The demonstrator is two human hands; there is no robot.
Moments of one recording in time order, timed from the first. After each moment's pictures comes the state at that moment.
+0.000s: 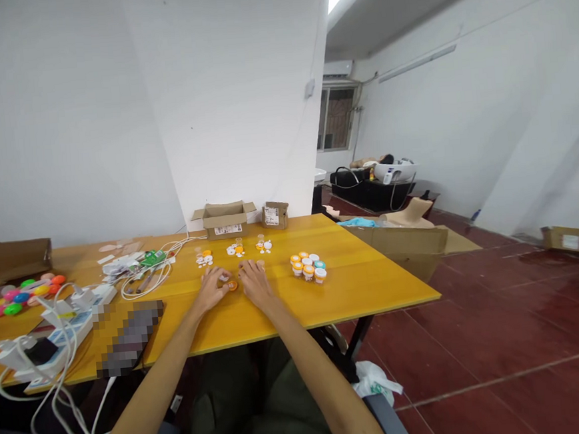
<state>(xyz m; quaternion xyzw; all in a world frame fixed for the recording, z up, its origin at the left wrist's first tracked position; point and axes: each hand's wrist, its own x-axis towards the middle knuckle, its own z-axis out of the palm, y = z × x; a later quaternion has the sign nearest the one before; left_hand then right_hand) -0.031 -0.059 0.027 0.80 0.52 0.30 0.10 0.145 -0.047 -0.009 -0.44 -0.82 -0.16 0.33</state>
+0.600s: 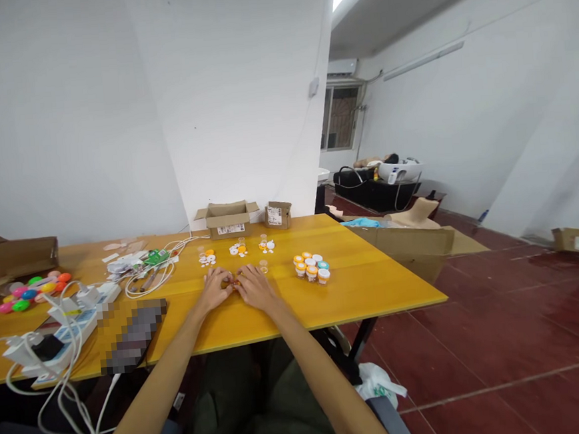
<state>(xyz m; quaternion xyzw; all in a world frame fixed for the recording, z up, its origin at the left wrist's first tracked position) -0.030 -0.058 0.023 0.80 0.52 0.27 0.09 0.141 -0.061 -0.008 -0.40 -0.84 -0.13 0.33</state>
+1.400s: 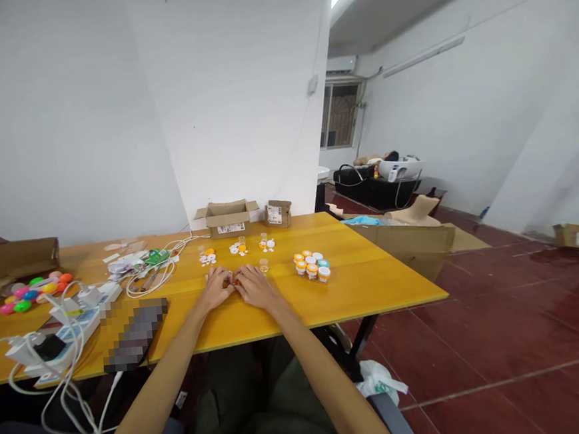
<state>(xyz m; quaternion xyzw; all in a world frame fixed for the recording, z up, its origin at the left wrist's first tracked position) -0.029 -0.059 0.026 0.81 0.52 0.25 0.09 0.143 -0.065 -0.002 -0.39 -0.86 -0.11 0.31</state>
